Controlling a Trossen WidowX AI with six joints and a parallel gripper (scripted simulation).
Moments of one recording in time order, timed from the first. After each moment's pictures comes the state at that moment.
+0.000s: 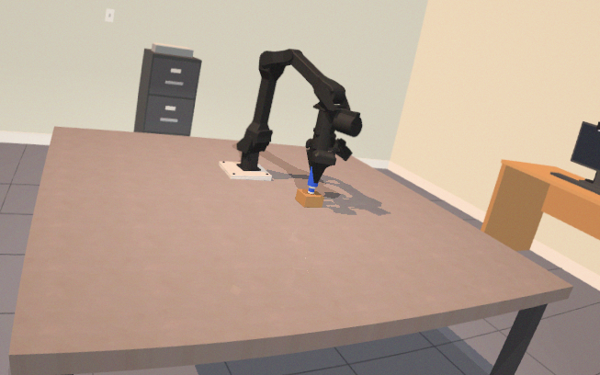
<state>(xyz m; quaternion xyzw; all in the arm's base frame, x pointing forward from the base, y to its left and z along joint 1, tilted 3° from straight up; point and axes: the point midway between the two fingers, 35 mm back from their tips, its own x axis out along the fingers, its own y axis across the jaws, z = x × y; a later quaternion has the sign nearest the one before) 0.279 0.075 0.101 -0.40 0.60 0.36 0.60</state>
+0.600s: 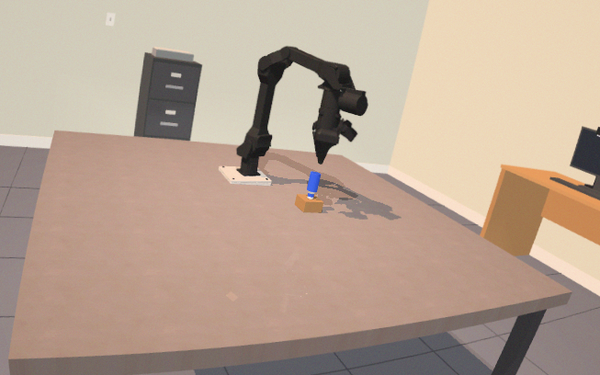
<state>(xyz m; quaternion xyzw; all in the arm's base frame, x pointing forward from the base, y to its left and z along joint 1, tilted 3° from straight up) 0.276 0.078 0.174 -0.37 0.61 0.33 0.62</state>
